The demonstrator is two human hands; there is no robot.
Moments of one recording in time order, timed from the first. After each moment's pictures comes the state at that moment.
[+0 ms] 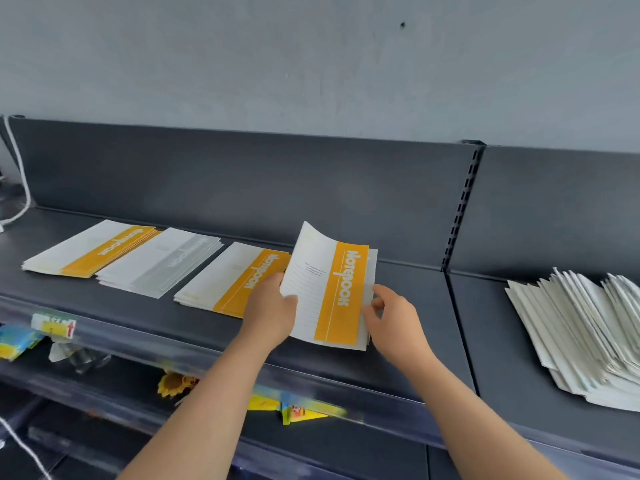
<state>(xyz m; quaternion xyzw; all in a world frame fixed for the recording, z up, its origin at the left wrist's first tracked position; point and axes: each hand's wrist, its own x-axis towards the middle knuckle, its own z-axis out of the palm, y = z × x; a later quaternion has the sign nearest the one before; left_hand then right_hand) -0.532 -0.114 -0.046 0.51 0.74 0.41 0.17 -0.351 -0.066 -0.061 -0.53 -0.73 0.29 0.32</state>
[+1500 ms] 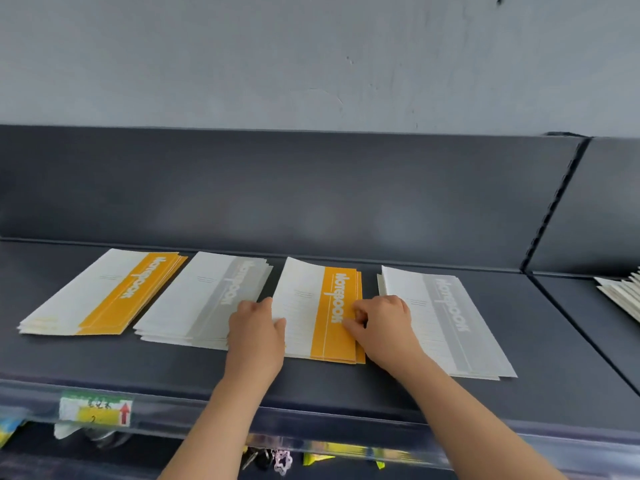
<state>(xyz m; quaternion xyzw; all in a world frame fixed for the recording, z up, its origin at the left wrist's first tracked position) -0.727 -0.102 -0.075 0.55 0.79 0.27 0.05 -0.551 -0.047 -0.075 -0.59 -0.78 0.11 0.18</state>
